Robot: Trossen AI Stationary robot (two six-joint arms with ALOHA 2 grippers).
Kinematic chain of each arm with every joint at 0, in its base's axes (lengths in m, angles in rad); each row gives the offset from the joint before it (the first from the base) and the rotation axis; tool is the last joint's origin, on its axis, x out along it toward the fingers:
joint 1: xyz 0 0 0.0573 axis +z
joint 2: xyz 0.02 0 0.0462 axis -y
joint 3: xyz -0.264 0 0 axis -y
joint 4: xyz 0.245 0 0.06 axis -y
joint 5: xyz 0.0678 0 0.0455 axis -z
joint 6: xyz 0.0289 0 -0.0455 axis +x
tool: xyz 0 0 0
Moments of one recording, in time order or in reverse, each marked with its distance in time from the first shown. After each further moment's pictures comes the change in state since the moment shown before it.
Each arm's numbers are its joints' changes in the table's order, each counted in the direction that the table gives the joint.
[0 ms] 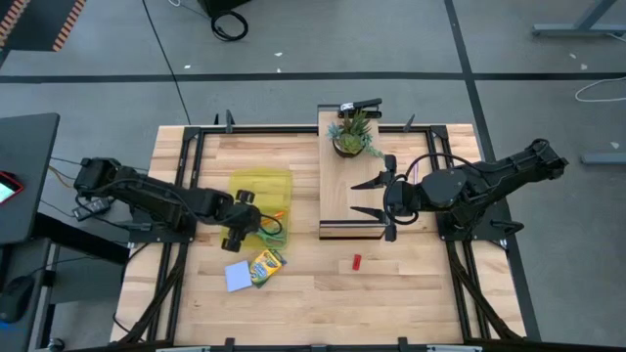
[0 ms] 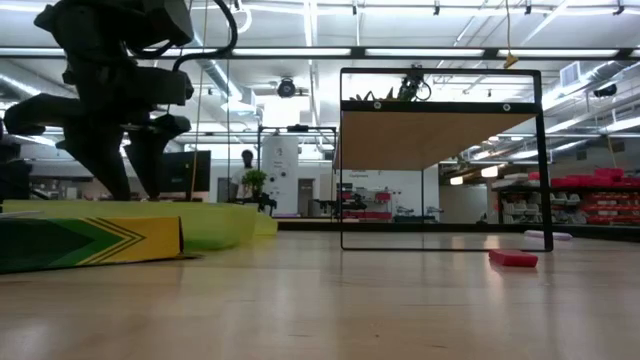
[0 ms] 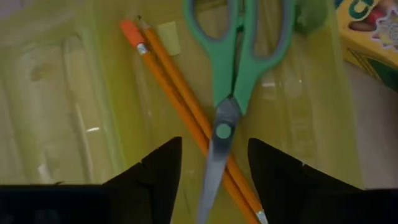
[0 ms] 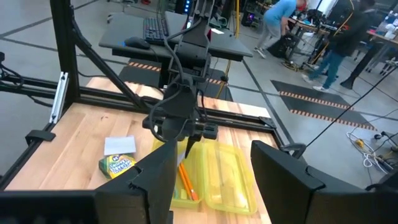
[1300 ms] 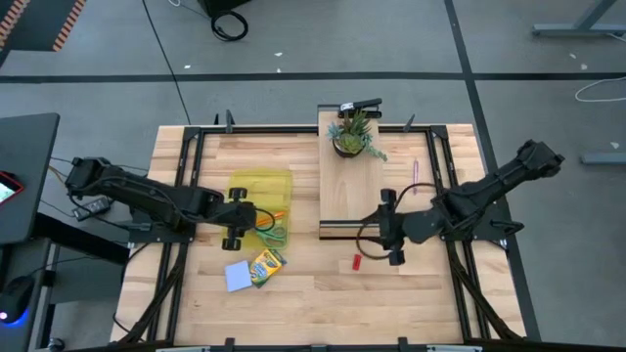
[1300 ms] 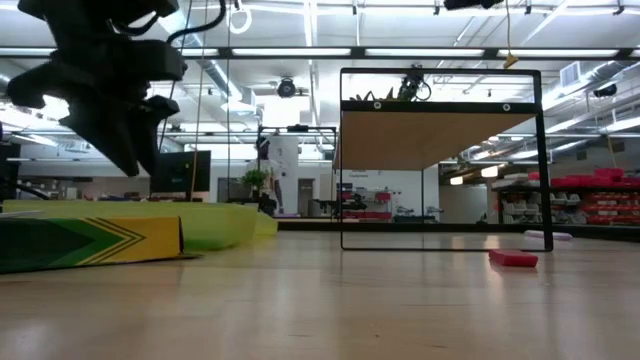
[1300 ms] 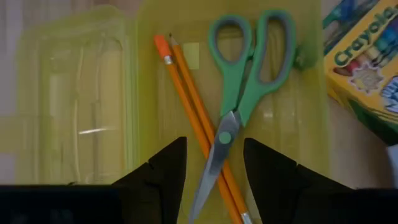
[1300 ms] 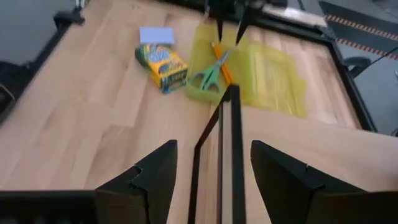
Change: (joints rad) left arm -0.028 0.121 0.001 -0.025 -0.046 -0.175; right arm 0.112 -0.019 -0.204 -0.201 -0.012 0.205
